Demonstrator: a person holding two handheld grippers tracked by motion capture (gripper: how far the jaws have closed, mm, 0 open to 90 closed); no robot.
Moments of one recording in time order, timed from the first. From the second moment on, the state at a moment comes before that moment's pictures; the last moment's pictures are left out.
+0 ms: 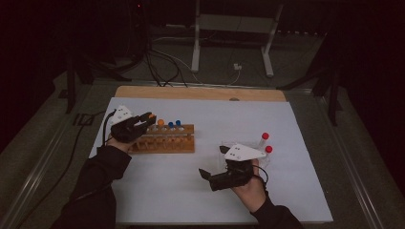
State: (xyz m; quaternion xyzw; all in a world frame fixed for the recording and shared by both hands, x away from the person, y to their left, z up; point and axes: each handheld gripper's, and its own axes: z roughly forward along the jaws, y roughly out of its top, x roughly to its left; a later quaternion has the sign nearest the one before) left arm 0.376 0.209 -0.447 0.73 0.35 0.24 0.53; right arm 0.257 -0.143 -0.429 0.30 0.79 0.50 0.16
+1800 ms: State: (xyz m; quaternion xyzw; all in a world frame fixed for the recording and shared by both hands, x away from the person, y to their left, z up) left arm 0.293 0.215 -0.436 0.76 0.28 0.13 0.58; right arm 0.253 -0.182 -0.400 0.31 0.76 0.52 0.22
